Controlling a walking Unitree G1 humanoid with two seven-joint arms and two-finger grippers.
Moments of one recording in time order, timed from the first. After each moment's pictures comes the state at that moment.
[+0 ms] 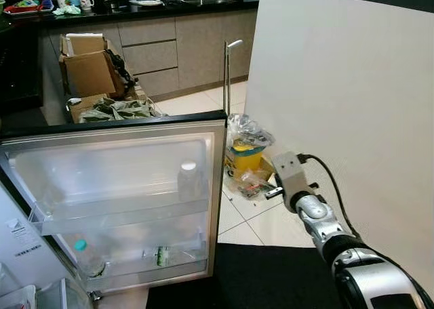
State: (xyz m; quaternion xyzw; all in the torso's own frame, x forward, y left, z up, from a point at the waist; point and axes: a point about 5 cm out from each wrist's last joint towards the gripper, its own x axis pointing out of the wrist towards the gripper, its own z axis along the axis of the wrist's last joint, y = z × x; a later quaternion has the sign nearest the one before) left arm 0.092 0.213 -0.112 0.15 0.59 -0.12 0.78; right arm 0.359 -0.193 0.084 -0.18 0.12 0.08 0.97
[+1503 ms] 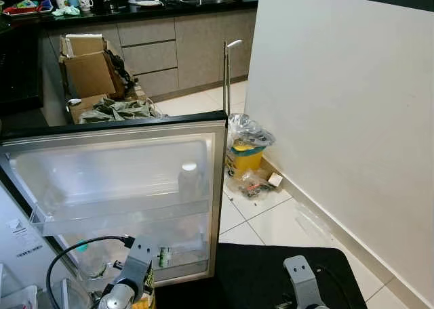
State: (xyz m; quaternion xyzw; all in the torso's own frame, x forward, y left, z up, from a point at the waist) left arm 0.238 0.186 -0.038 0.15 0.25 -0.07 0.96; right arm 0.202 -0.202 -0.068 -0.04 0.41 0.09 0.91
